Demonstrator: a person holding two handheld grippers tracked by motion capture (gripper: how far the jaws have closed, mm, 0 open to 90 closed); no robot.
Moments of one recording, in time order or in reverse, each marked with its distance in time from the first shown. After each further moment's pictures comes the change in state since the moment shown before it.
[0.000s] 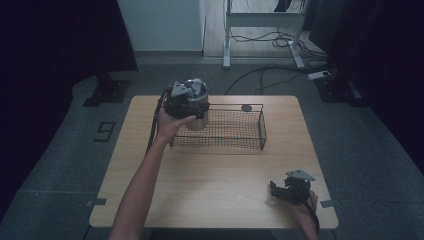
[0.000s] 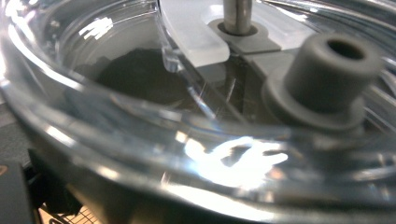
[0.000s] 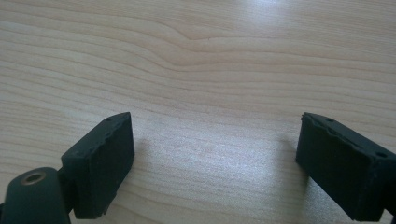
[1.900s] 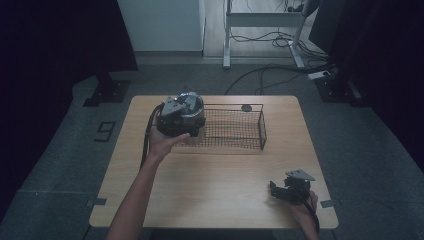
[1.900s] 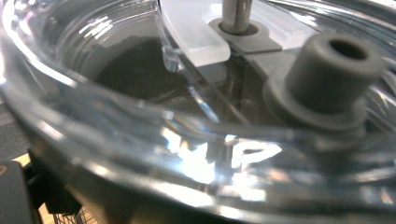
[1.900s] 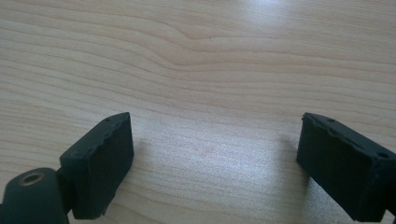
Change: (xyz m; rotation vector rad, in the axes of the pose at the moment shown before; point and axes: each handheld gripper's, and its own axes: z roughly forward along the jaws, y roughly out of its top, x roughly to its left) left arm -0.030 -0.021 -0.053 -0.036 -0.023 -0.007; right arm 0.000 0.000 0.000 0.001 0.002 -0.002
